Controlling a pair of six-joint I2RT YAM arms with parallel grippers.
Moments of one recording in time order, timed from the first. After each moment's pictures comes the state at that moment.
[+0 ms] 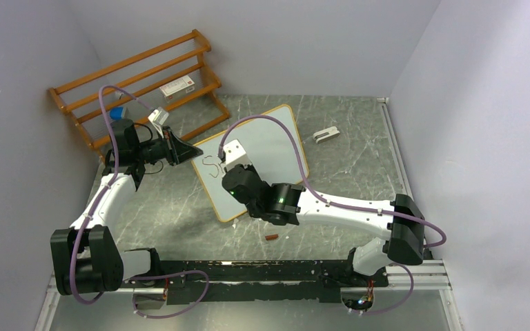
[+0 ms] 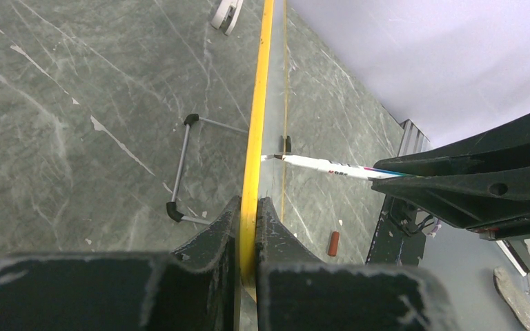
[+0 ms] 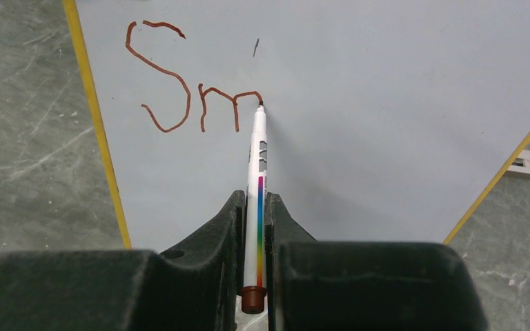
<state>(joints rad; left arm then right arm) 0.07 1.23 0.77 0.11 1.13 -0.24 1.25 1.50 1.22 -0.28 0.75 0.17</state>
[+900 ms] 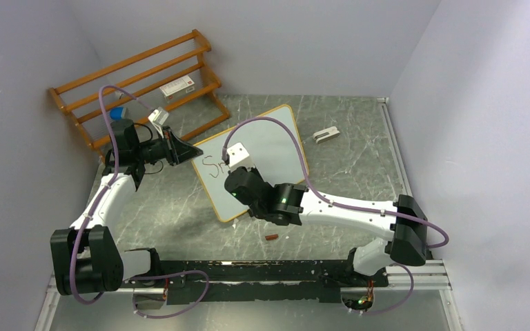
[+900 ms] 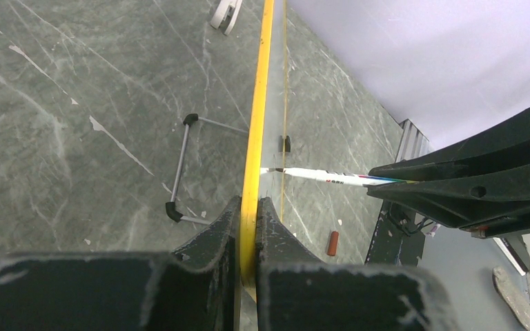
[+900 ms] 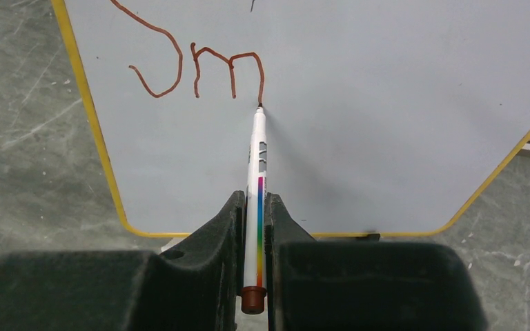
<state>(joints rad) 0.07 1.23 0.77 0.10 1.13 -0.24 1.24 1.48 1.21 -0.37 0.71 0.23</state>
